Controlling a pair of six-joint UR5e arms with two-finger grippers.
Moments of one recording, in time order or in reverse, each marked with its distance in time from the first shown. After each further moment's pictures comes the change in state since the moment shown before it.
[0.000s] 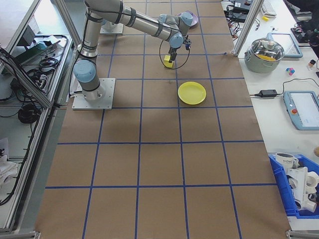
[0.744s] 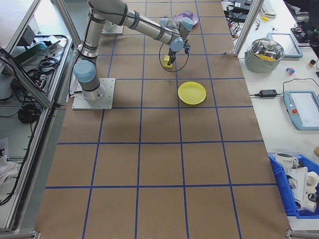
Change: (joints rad) left arm 0.006 0.045 -0.008 0.002 -0.009 0.002; right arm 0.000 0.045 0.006 -0.014 0.011 0.008
